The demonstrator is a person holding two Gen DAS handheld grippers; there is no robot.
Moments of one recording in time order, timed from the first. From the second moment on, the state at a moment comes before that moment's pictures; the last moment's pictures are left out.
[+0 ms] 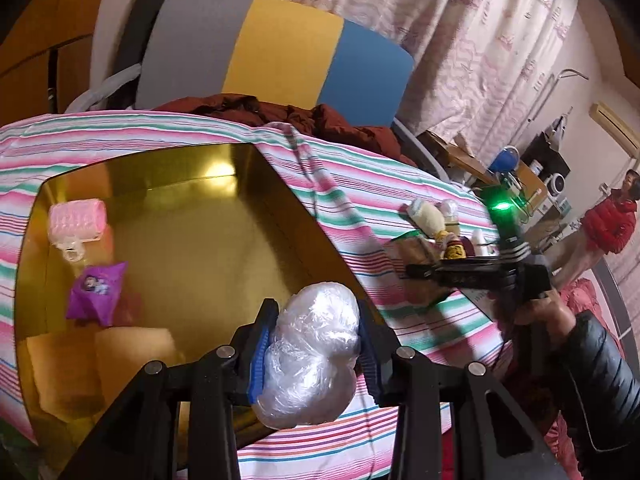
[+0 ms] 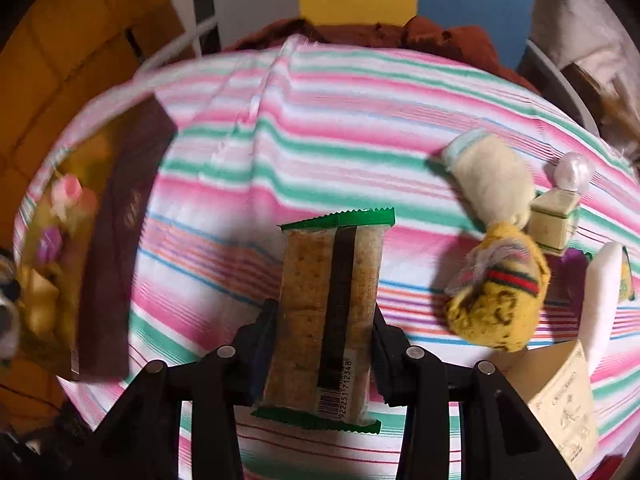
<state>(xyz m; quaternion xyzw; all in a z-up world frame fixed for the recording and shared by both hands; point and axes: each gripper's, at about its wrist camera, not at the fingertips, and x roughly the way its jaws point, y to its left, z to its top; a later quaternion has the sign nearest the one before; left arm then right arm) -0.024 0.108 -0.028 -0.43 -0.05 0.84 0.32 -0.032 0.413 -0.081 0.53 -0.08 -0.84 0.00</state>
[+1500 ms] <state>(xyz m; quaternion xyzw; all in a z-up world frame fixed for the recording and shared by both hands) -0.045 0.031 -0.003 -0.38 -0.02 0.91 0.14 -0.018 0.213 0.001 0.41 -0.04 -0.91 0.08</state>
